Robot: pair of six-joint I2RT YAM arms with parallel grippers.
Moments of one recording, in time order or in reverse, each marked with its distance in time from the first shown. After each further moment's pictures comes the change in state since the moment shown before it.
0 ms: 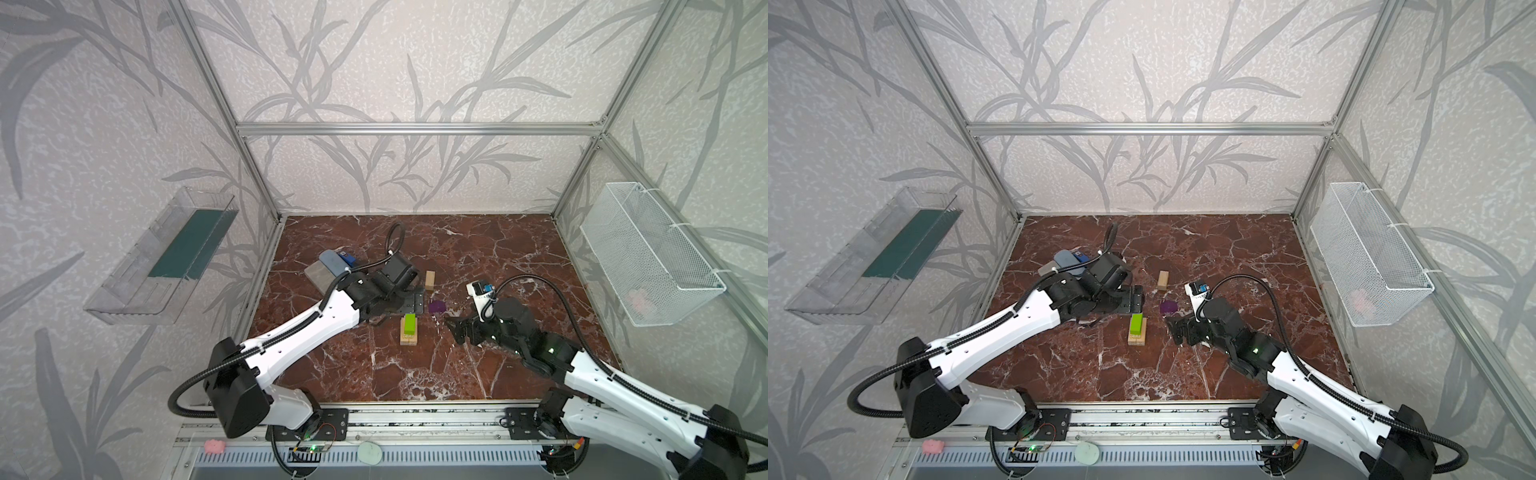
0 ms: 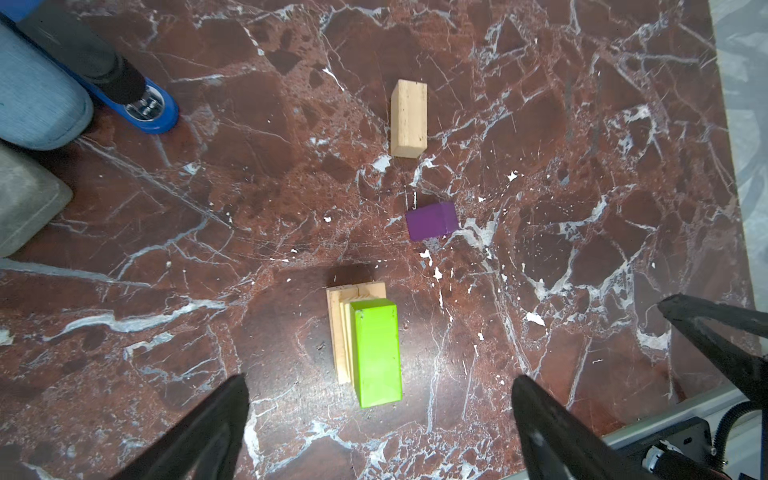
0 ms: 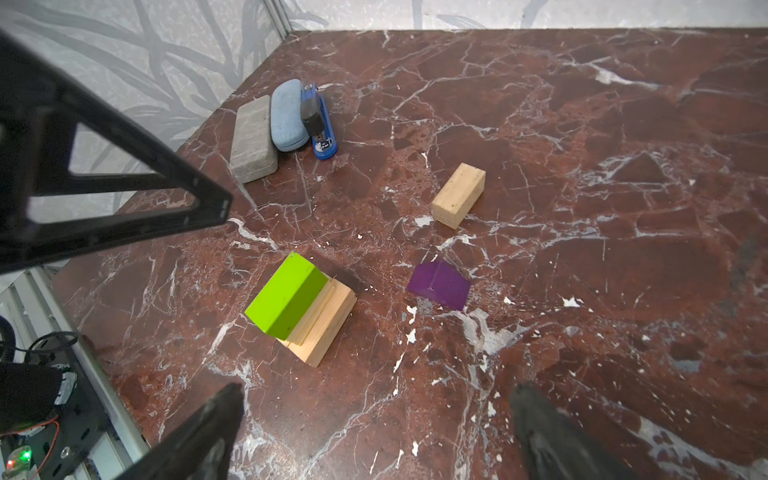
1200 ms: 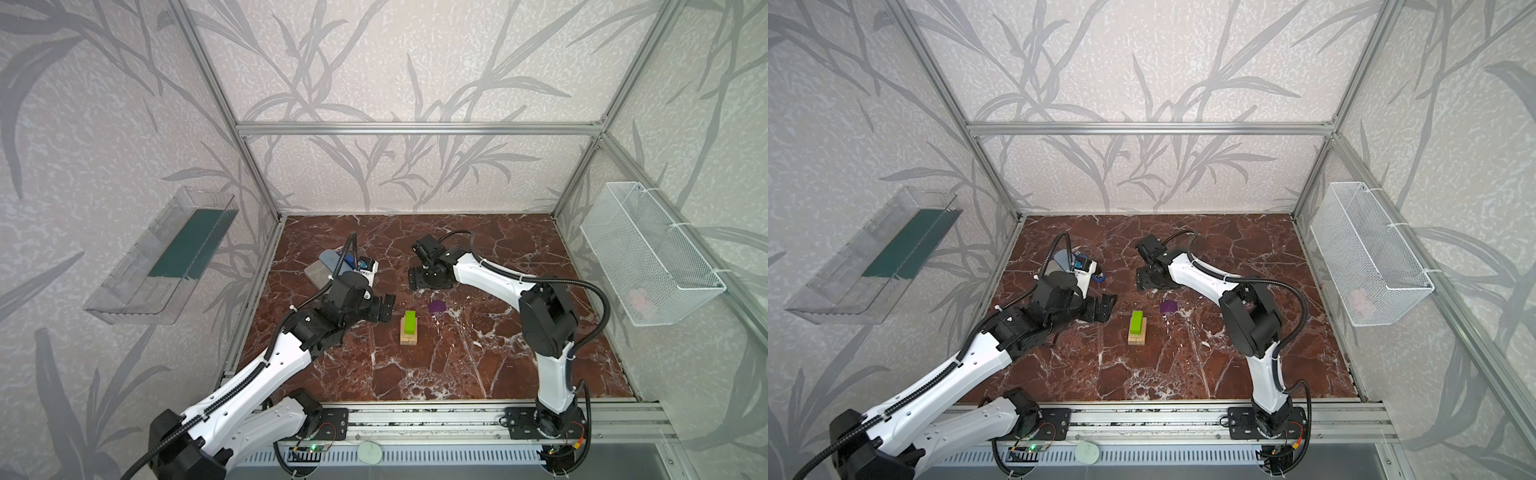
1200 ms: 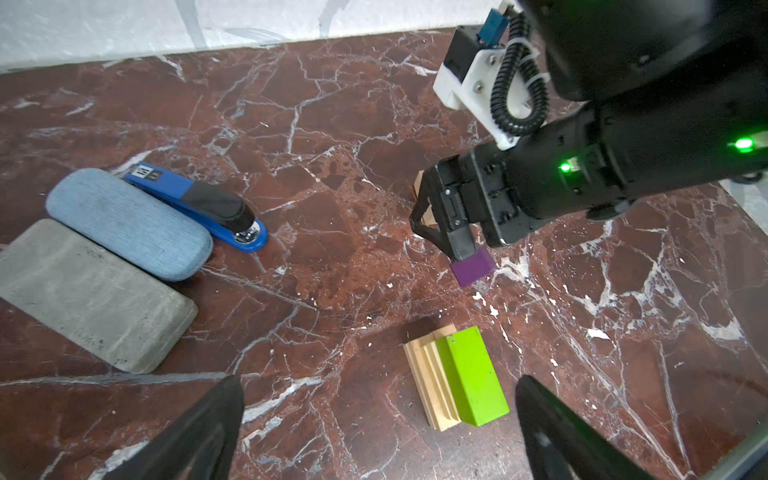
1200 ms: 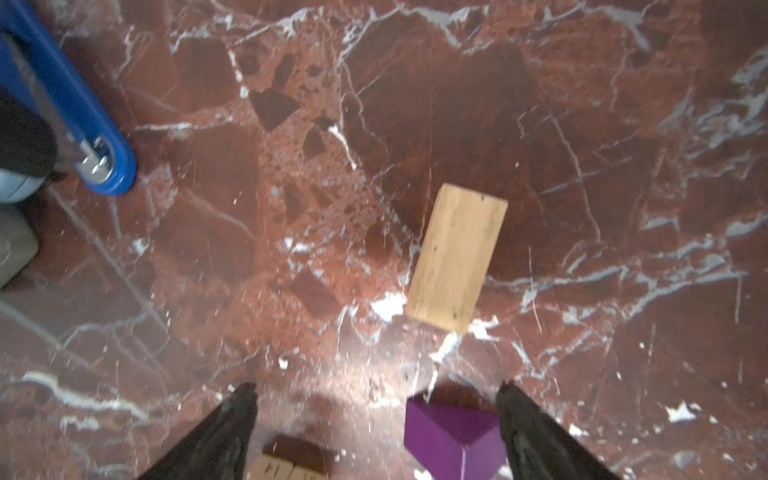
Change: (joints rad) left arm 0.161 -0.387 -0.367 0.304 0.000 0.412; right arm -0.111 1.151 1.030 -0.452 0.016 0.193
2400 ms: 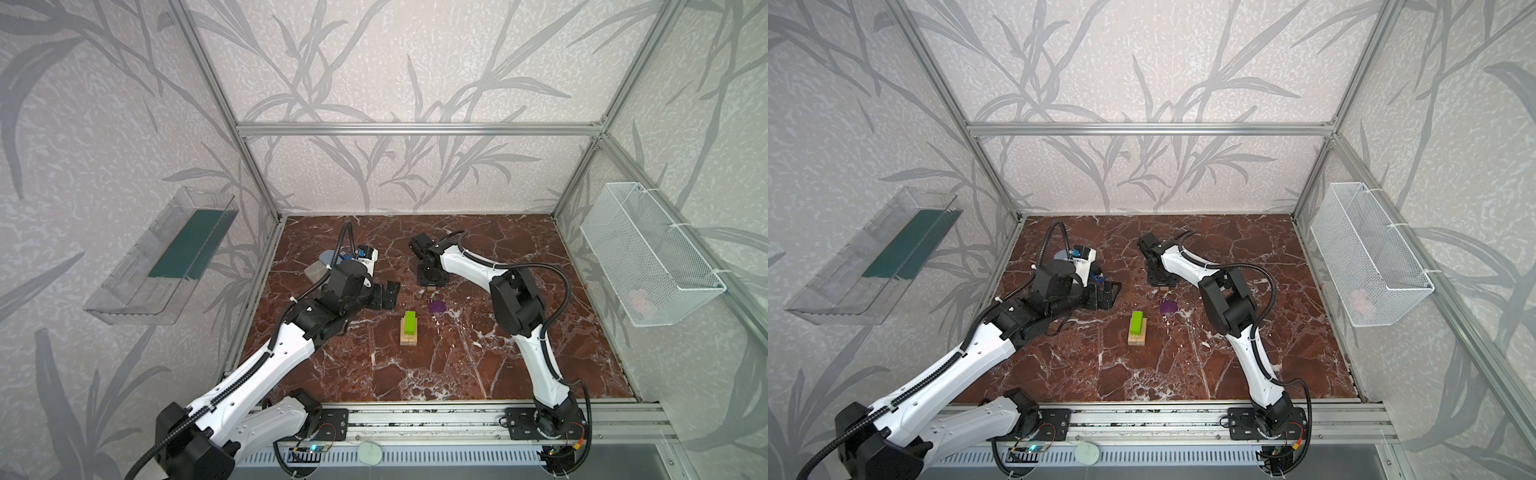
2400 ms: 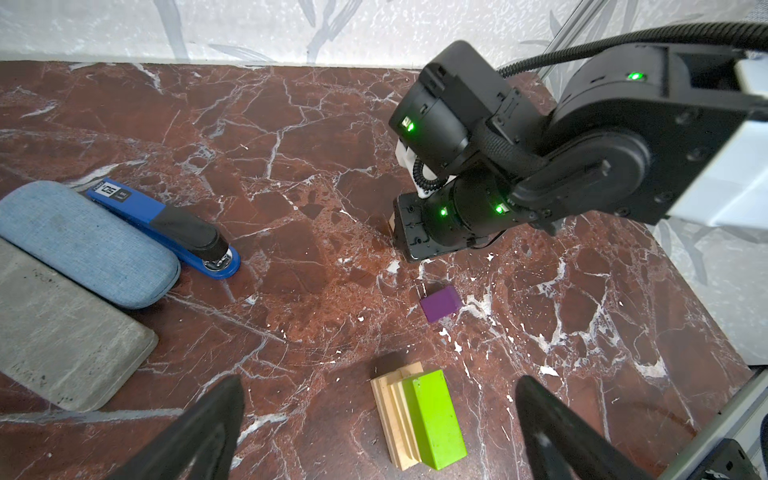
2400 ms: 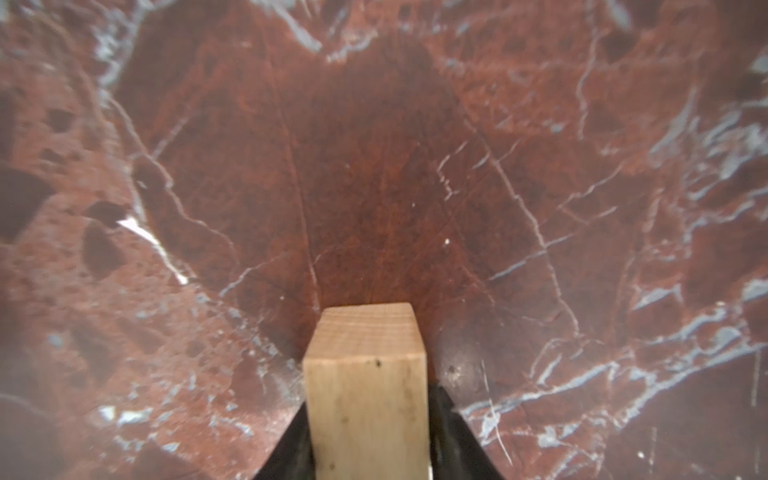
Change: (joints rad) left arm 0.041 0.069 0.074 0.047 0.099 -0.072; right arm -0.061 0.246 0.216 -0.146 0.071 0.063
